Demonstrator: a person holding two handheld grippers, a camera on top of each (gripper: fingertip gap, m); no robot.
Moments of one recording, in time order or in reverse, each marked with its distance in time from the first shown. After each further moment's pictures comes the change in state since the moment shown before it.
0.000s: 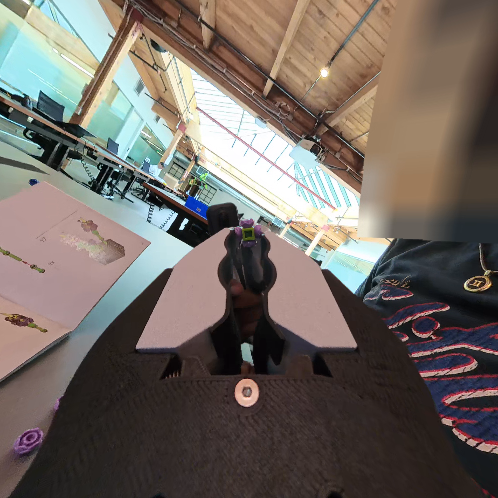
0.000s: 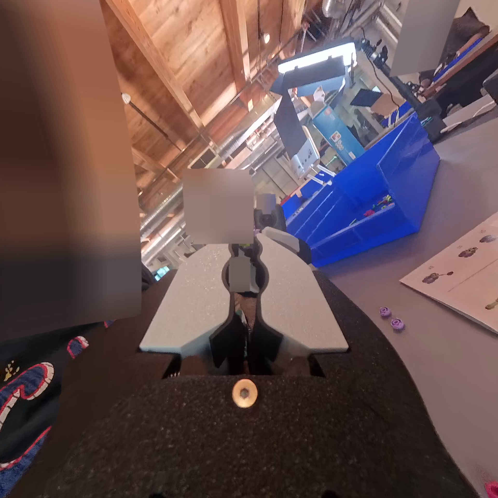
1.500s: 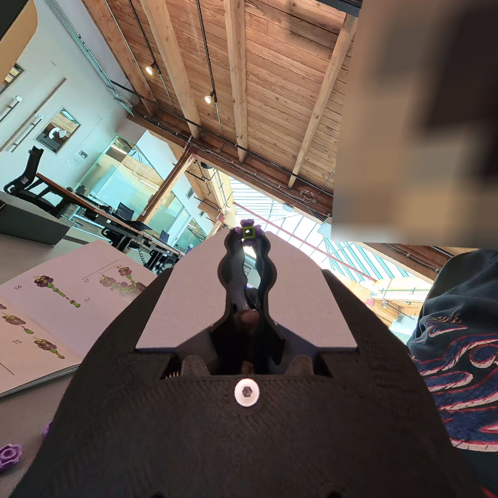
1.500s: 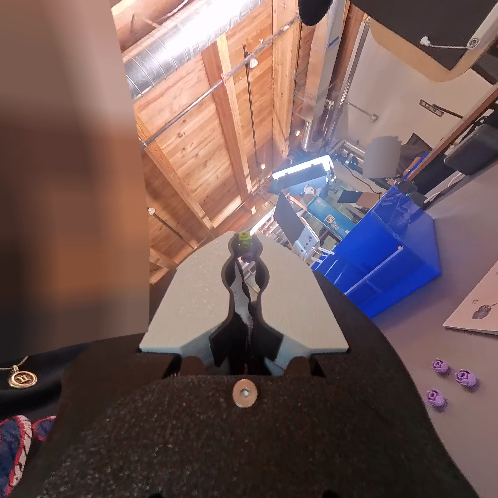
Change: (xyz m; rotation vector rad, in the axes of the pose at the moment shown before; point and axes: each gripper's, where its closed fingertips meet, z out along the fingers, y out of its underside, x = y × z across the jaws) left arm -0.002 -0.018 -0.005 0.357 -0.114 0.121; right arm 0.003 -0.012 0.018 0.432 -0.006 0.070
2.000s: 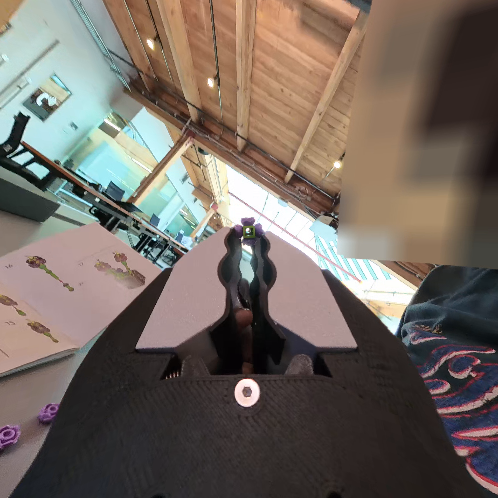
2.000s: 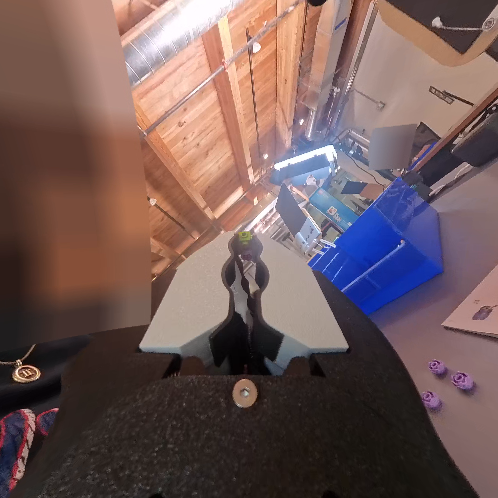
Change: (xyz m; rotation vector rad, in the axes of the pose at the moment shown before) left arm -0.003 -0.001 -0.002 -0.028 -0.010 -0.094; right arm 0.004 0.004 0.003 -0.046 -0.010 0.000
